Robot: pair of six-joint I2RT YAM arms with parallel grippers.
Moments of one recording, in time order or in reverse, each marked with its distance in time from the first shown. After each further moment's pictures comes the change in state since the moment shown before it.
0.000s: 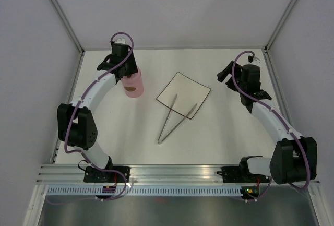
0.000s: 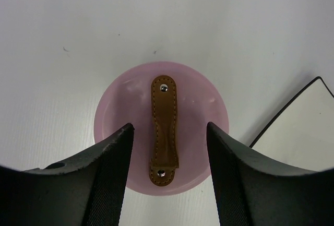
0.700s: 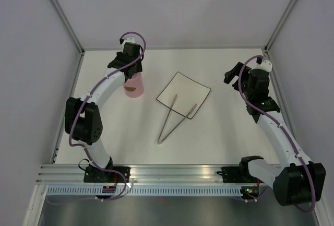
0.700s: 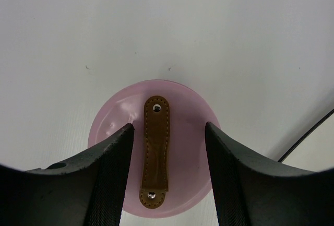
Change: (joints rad) left arm -0.090 0.090 0.056 0.020 -0.211 0.067; right arm 0.000 -0.211 -0.027 -0.057 0.090 -0.085
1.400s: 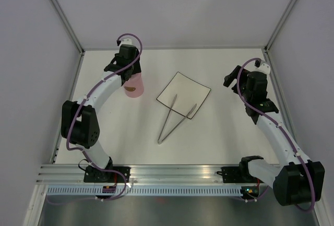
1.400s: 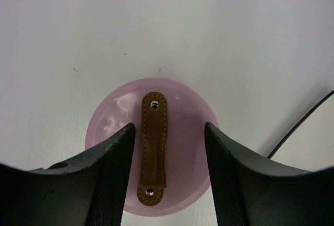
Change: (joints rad) left arm 0.026 -0.041 -0.084 0.075 0.079 -0.006; right arm 0.000 -0.004 -0.049 -0.003 0.016 -0.003
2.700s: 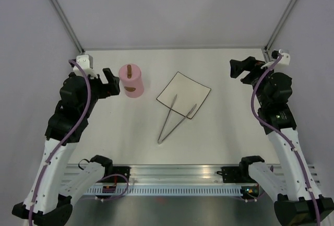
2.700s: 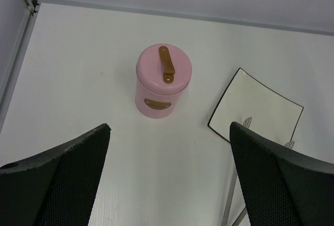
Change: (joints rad) left arm 0.001 -0.903 -0.174 -0.294 0.134 0.076; right arm 0.002 -0.235 0.156 0.046 -0.135 -0.115
